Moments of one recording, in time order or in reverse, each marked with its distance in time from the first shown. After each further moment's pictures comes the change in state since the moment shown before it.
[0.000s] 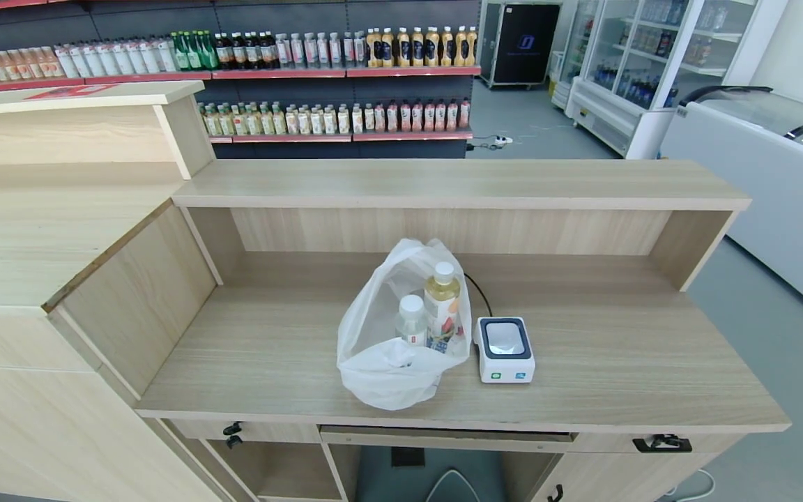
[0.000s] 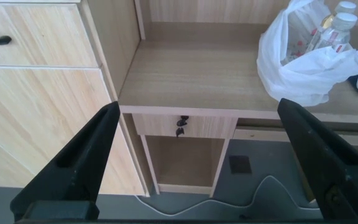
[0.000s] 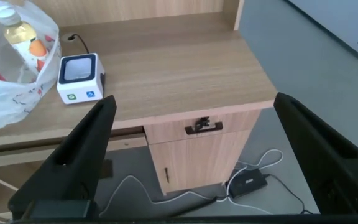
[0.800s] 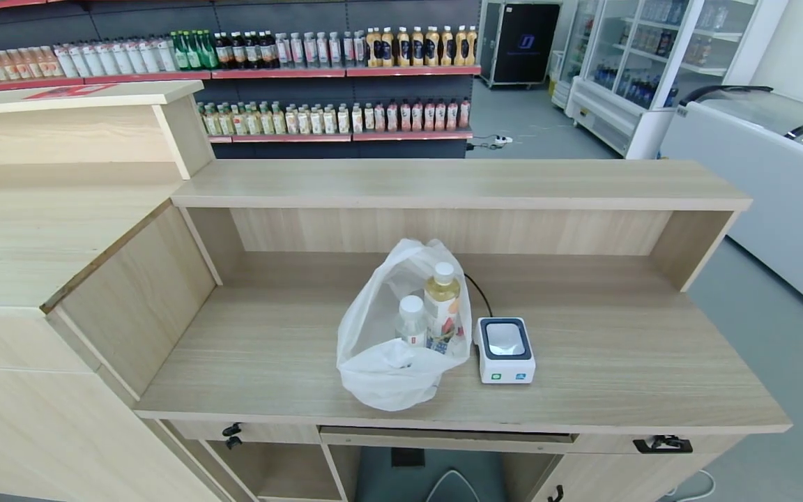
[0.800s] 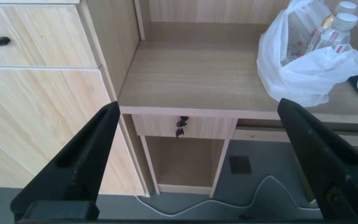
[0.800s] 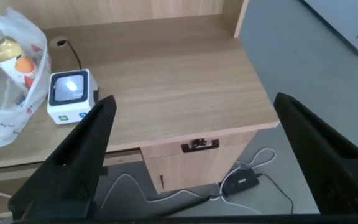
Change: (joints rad) left arm 0.001 0.000 0.000 0.000 0.000 0.000; right arm -0.069 0.443 -0.086 -0.300 0.081 -0.035
